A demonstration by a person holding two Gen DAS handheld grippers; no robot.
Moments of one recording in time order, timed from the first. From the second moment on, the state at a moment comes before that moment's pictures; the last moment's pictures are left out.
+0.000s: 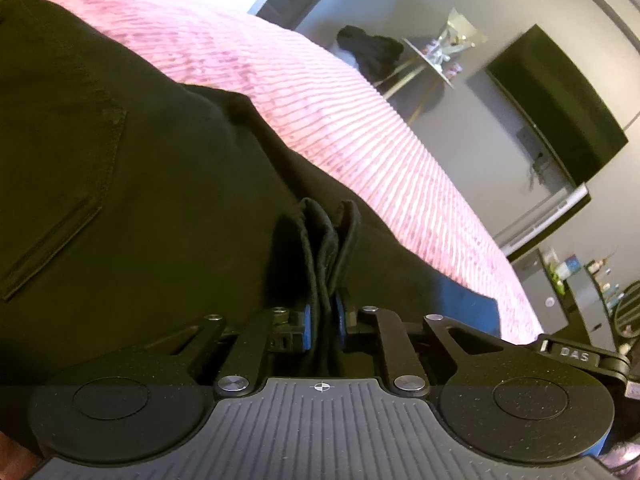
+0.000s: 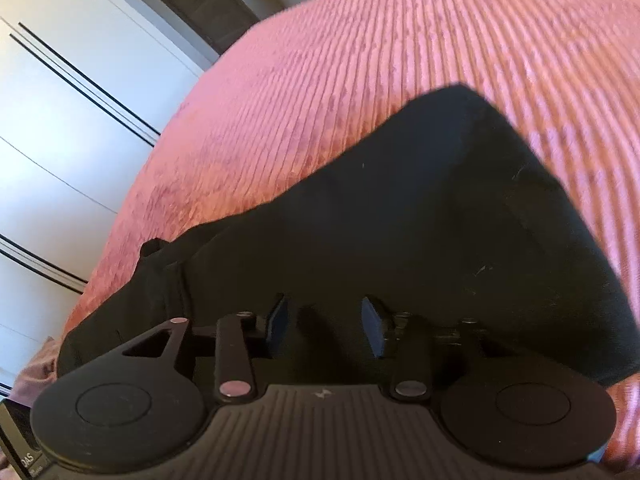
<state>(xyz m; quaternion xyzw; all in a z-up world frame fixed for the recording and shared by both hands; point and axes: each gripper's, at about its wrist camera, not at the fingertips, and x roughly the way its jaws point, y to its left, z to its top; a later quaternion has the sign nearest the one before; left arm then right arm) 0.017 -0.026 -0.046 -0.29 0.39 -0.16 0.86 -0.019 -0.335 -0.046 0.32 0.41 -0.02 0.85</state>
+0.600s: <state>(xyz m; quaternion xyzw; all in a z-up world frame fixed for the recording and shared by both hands) -0.029 0.040 0.001 -0.26 0.27 0.00 0.93 -0.057 -0.356 -0.021 0.36 0.31 -0.05 0.88</state>
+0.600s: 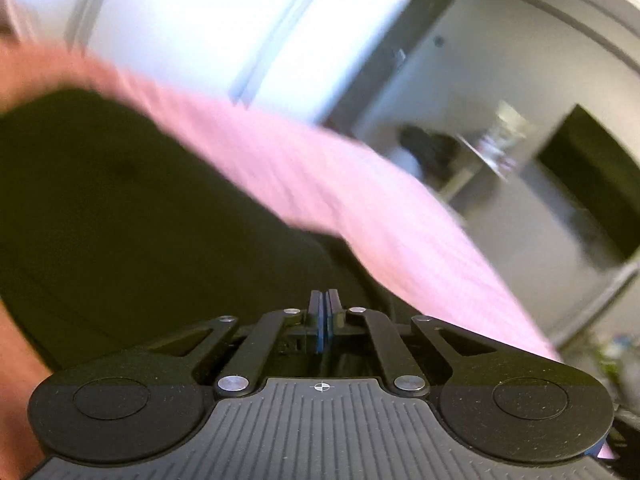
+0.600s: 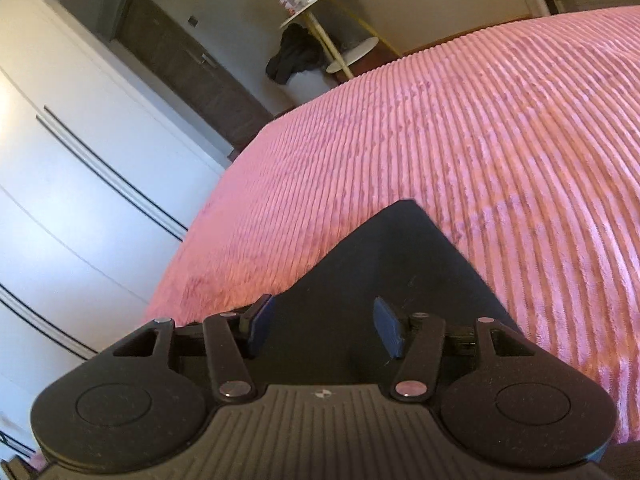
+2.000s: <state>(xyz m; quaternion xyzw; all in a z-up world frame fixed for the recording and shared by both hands) -0.046 0.086 0.000 -0.41 0.26 0.04 0.88 -0.009 -0.263 -0.045 0.14 0.44 0.07 0.88</state>
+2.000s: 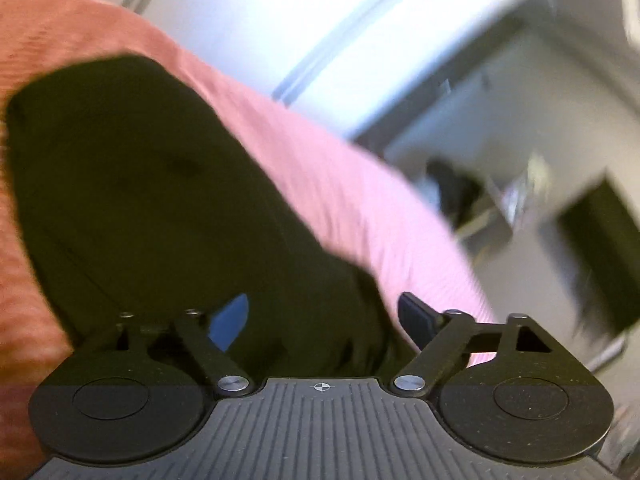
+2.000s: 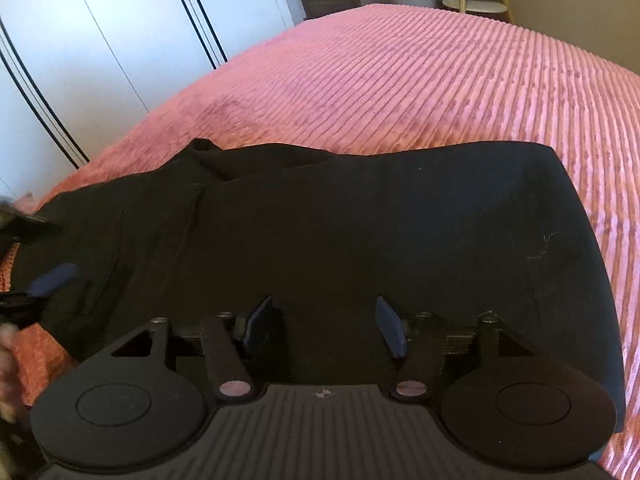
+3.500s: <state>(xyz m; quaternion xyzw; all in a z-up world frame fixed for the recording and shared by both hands) -0.057 0.232 -0.022 -0.44 0.19 0.11 0.87 -0.005 -0.292 -0.045 0.24 0.41 0.06 0.88</state>
